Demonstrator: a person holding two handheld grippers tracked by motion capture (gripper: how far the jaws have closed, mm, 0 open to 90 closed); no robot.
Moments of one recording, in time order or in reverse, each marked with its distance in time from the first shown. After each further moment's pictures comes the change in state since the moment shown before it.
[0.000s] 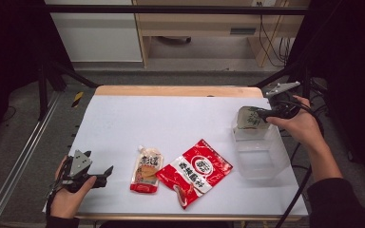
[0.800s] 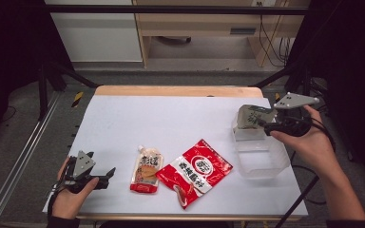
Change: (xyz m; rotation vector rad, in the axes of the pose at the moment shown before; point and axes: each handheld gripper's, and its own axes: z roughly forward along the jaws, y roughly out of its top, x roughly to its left) left arm -0.006 0.001 0.002 0.018 -0.017 0.029; right arm 0.053 -0.008 -0.075 -0.187 -0.001 -0.040
